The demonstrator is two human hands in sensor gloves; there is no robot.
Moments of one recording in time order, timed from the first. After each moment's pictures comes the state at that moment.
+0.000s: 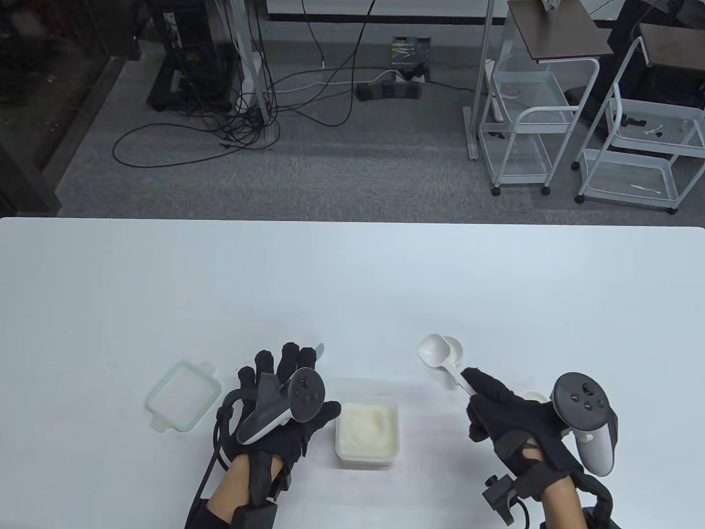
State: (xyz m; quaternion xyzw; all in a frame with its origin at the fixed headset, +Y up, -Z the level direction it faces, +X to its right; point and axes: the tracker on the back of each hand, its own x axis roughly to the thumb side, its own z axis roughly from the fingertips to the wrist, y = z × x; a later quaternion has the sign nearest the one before) left_hand -0.130 -0.691 -0.271 -0.10 -0.11 0.06 0.99; right_hand 0.210 -0.658 -0.234 0.07 0.10 0.81 0.57
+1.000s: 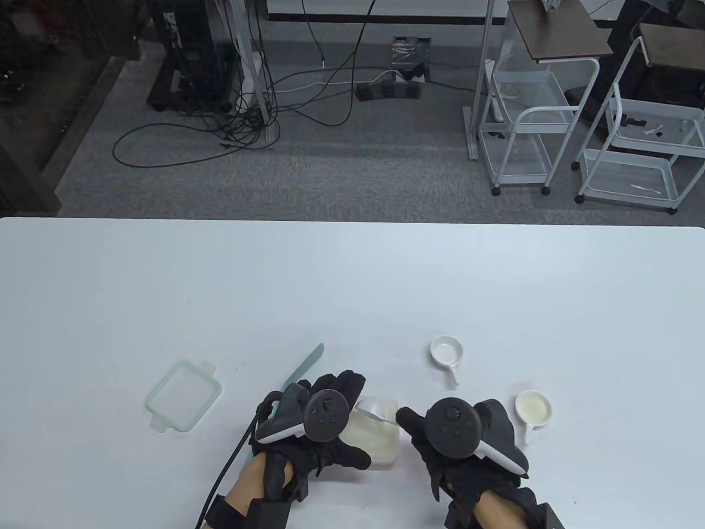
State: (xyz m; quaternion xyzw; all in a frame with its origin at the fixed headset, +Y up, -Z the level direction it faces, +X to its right) left_hand -0.094 -0.734 -0.269 -0.14 -0.29 0.11 0.94; right_hand 0.118 -0.671 -0.220 0.18 0.12 0.96 0.18
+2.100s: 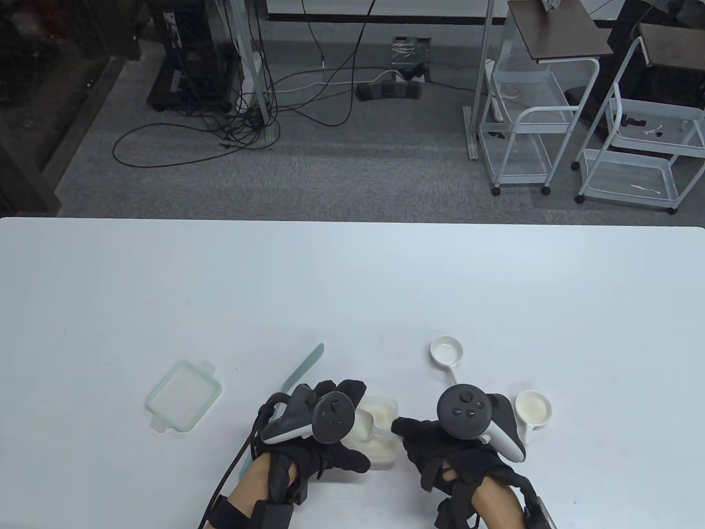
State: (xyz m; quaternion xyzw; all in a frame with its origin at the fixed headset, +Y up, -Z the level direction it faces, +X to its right) left_hand -0.089 -0.734 -0.267 -0.15 -0.28 0.08 0.94; right_hand 0.133 -0.707 -0.239 0.15 0.22 0.89 0.37
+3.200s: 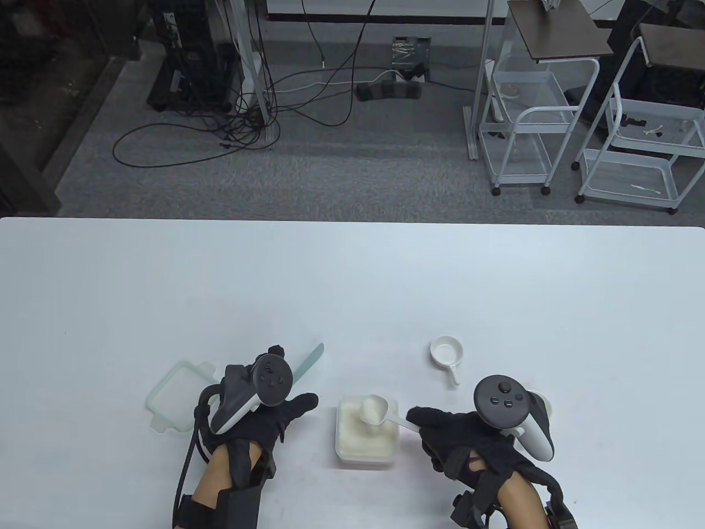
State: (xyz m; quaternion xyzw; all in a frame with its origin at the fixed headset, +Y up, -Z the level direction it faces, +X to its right) left_hand -0.173 -0.709 -0.290 -0.13 -0.03 0.09 0.99; right_hand 0.162 -0.695 -0.241 0.13 0.21 0.85 0.46
